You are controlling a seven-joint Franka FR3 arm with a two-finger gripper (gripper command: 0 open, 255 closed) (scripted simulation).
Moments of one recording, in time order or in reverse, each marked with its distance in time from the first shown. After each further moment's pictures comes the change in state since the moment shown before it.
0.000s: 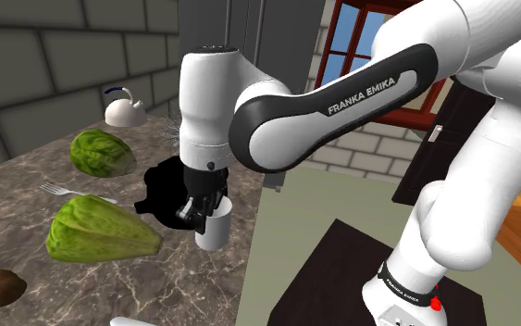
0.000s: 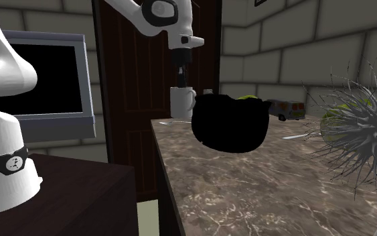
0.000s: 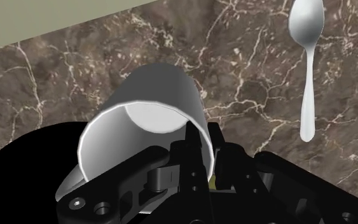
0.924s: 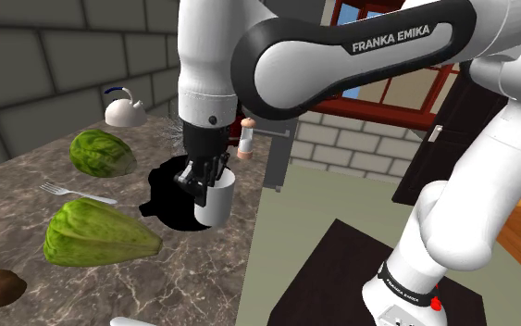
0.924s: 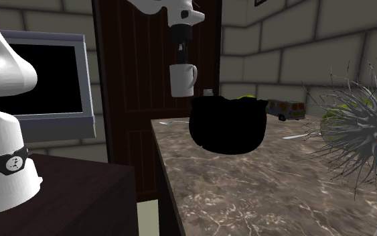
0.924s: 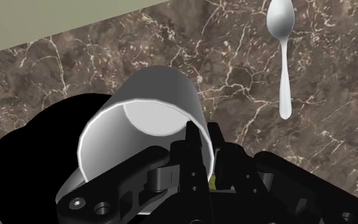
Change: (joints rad) arm -0.004 -0.062 -0.012 0.134 0.036 -0.185 -0.032
